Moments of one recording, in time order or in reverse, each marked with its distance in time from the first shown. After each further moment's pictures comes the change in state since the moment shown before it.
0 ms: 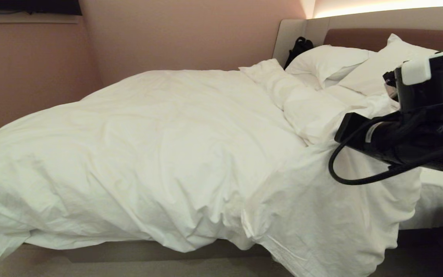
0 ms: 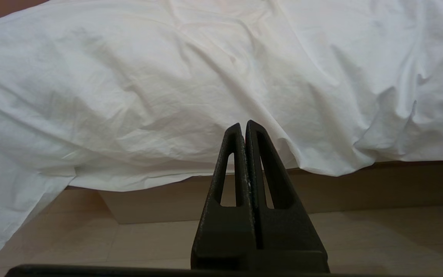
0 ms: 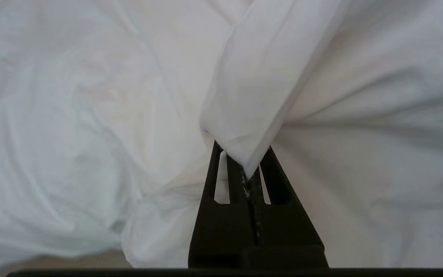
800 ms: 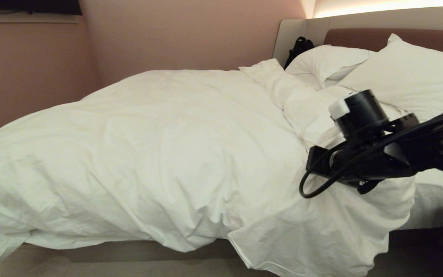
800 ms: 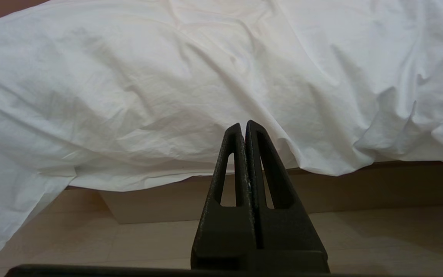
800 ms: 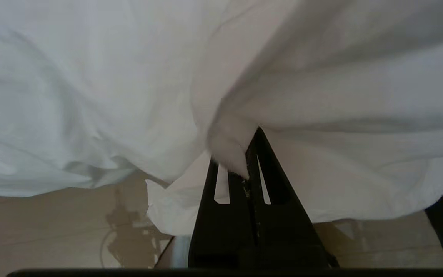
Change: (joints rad) left arm 0.000 0.000 0.000 0.000 0.000 0.000; right arm -0.001 0.210 -0.104 0.224 0.148 0.064
